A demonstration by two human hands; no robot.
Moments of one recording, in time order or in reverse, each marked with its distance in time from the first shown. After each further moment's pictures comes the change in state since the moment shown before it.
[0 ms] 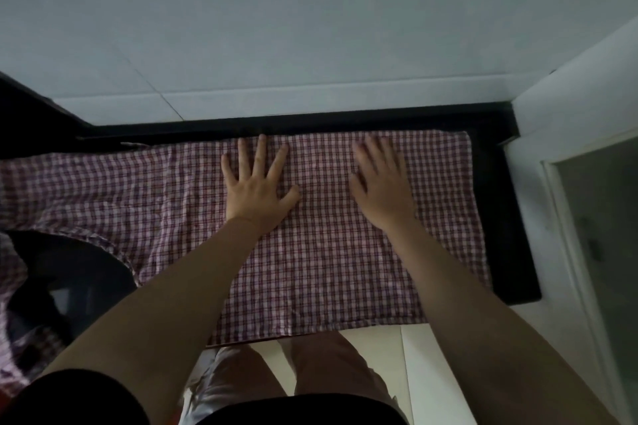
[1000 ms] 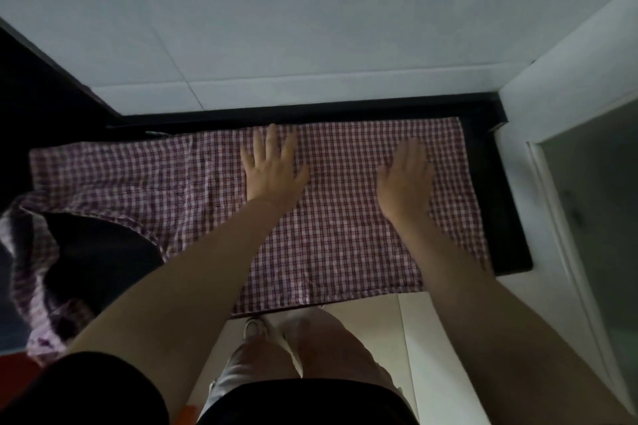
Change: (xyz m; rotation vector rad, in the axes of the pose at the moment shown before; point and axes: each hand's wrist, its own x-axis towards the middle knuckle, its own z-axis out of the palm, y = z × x) left_hand -0.022 0.010 -0.036 -0.176 -0.016 -0.012; right_hand -0.042 -0.015 -0.020 -0.052 0.041 0.372
